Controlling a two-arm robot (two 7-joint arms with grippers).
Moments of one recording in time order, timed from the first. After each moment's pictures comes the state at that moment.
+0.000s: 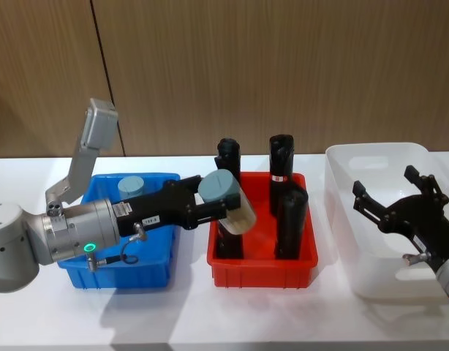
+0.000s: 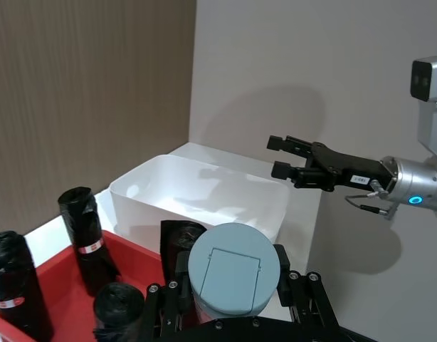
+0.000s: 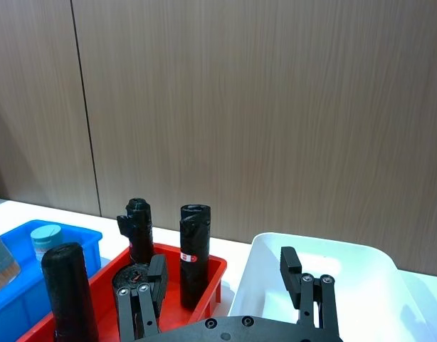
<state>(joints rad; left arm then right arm) -0.40 0.48 0.30 -1.39 -0.61 0.28 -0.91 -0.01 0.34 -0.23 -1.77 0.29 0.03 0.07</state>
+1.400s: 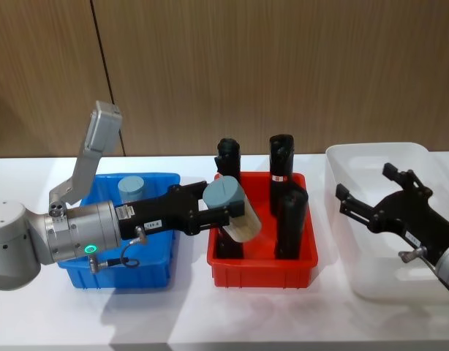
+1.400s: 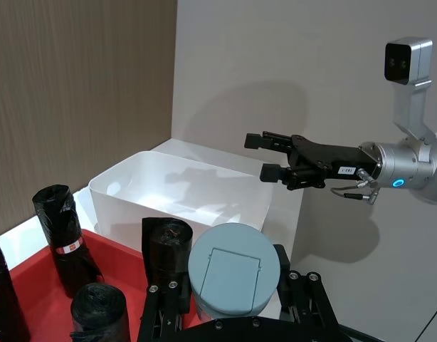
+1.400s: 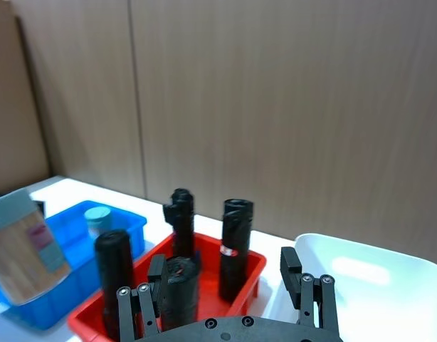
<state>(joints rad) -0.42 0.48 0.32 -1.37 -0.61 0.29 -0.97 0.03 0.36 -0.21 -1.78 0.32 0.13 0.23</state>
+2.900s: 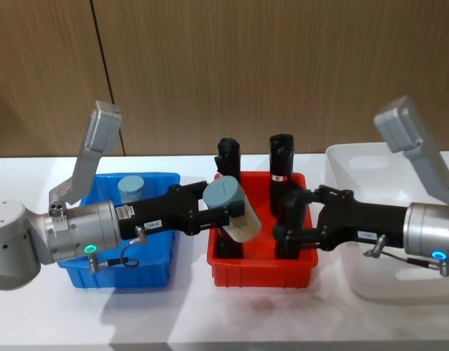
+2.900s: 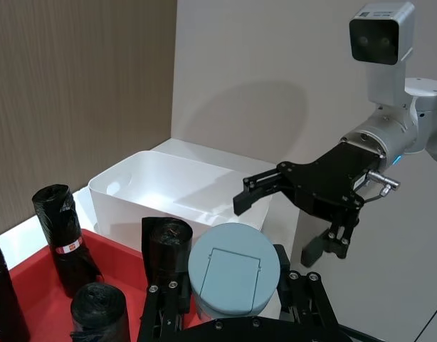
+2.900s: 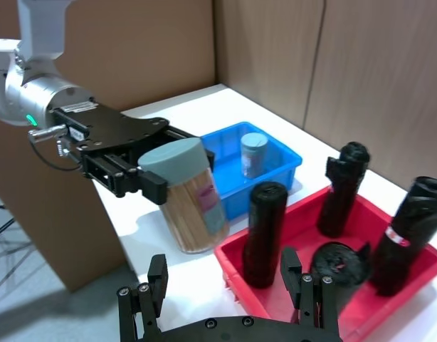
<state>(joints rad) -0.42 0.48 0.32 -1.37 -0.61 0.29 -0.97 0.32 0.37 -0.28 -1.66 0.24 0.52 0.83</state>
